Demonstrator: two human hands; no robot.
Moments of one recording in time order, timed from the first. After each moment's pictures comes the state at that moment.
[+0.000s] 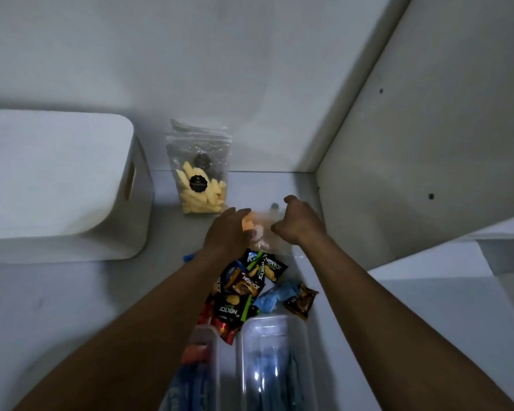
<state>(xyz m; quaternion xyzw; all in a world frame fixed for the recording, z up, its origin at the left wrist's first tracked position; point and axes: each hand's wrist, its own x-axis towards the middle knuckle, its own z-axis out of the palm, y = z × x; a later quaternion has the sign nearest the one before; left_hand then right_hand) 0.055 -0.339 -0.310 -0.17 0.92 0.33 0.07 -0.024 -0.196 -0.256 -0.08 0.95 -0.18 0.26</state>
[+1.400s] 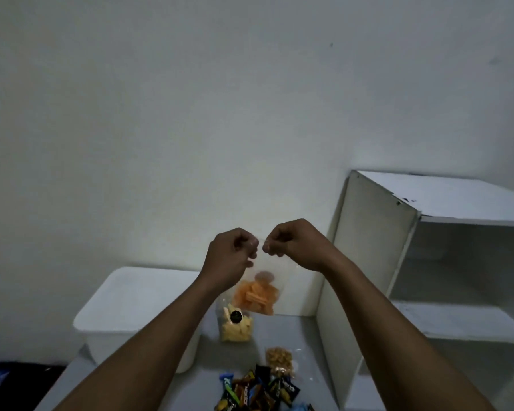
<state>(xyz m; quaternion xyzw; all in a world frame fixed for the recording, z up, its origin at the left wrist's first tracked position) 0.202 -0.346 0.060 -0.09 0.76 0.57 -0.29 0.110 -0.191 0.108 -0.41 0.83 -0.38 0.05</state>
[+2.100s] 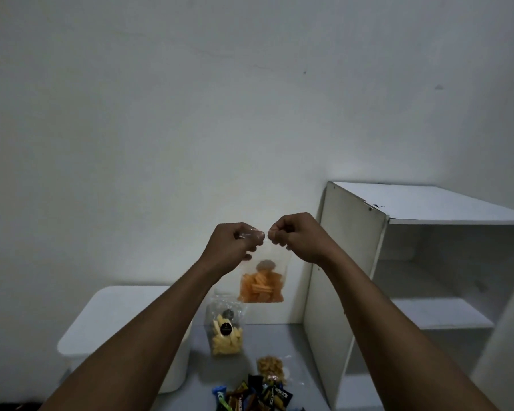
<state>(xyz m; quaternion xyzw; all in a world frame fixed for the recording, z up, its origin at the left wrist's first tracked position) 0.207 -0.342 0.106 -0.02 0.77 0.60 -0.23 0.129 -0.175 0.138 -0.35 0.82 -0.45 -0.02</state>
